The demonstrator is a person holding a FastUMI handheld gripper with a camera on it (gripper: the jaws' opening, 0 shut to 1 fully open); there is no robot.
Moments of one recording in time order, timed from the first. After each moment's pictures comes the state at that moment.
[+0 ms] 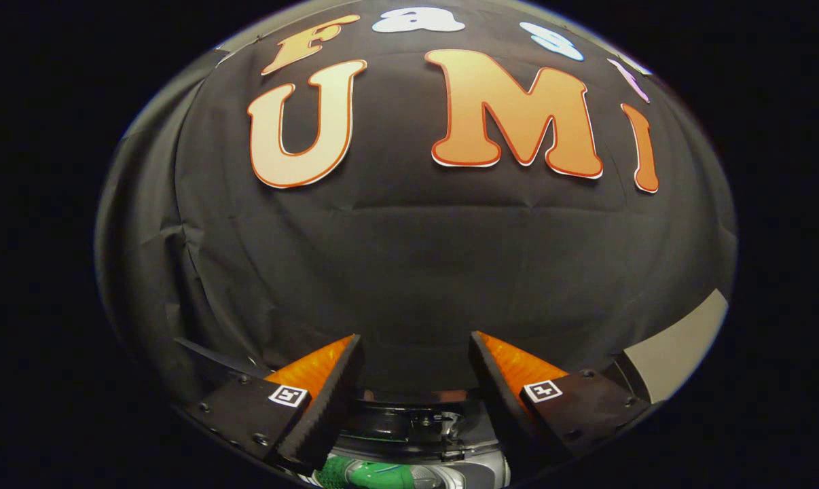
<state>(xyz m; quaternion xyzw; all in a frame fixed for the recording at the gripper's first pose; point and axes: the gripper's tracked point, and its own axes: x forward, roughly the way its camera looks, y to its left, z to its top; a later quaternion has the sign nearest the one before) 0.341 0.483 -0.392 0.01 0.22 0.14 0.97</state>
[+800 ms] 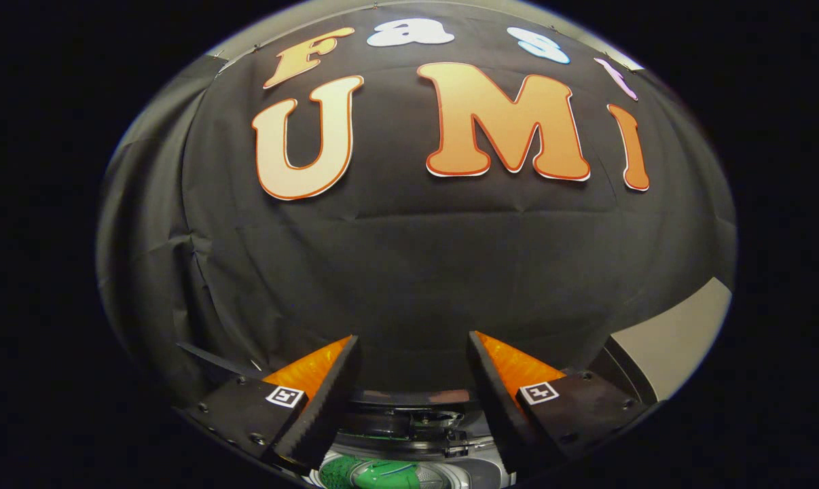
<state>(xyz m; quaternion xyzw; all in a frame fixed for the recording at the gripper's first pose) 0.310 0.472 -0.385 0.02 0.19 0.15 0.97</state>
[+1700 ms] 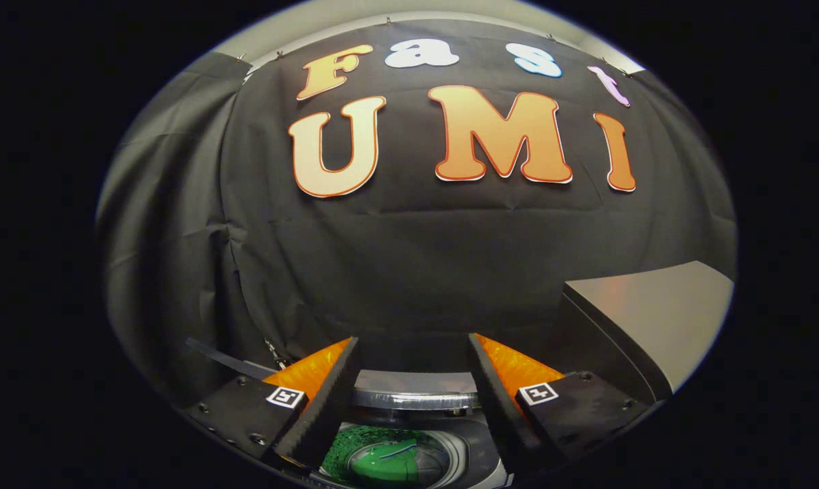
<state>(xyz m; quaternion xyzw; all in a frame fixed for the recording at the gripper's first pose) 0.200 0.450 -0.405 0.01 0.15 0.18 0.97</state>
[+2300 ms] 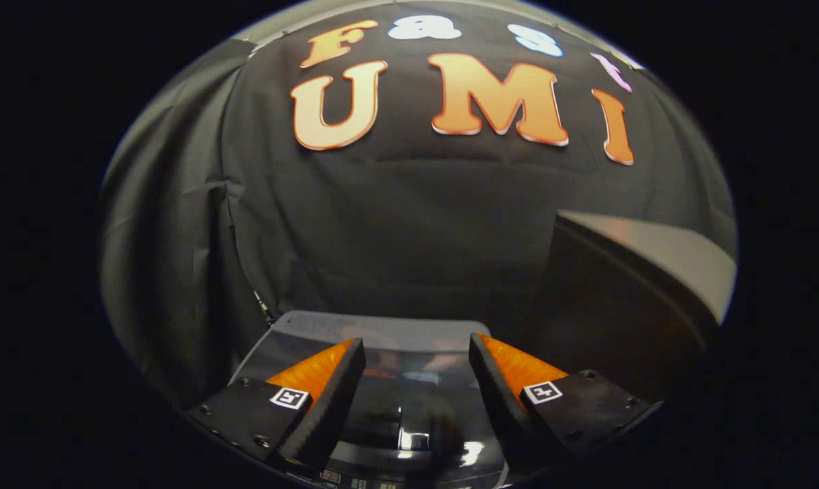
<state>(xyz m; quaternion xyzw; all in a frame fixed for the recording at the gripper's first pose) 0.165 0.428 -0.502 -0.01 0.24 0.17 0.95</state>
